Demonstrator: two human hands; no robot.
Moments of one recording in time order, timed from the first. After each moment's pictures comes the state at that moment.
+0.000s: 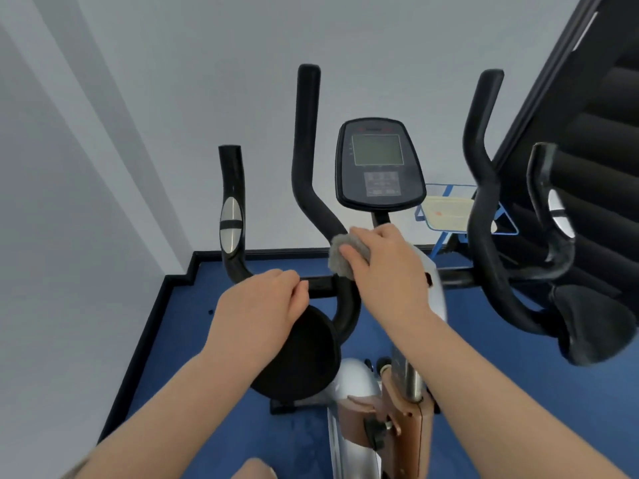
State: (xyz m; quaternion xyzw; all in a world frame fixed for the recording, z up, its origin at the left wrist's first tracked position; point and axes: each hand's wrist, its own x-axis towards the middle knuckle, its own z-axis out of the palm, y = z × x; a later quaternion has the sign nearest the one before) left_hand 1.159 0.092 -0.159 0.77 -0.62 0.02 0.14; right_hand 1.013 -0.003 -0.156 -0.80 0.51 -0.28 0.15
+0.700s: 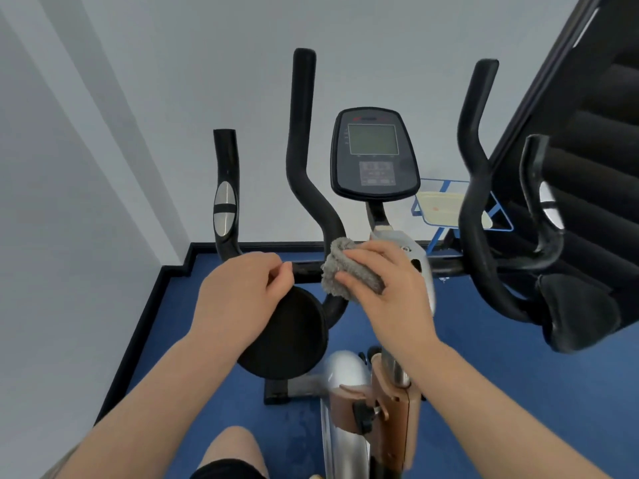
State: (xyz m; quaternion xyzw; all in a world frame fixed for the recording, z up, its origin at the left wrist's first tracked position) left_hand 1.163 0.096 -0.159 0.77 -0.58 -0.03 0.26; right_hand 0.977 0.025 -0.183 -0.78 0.39 -0.42 0.24
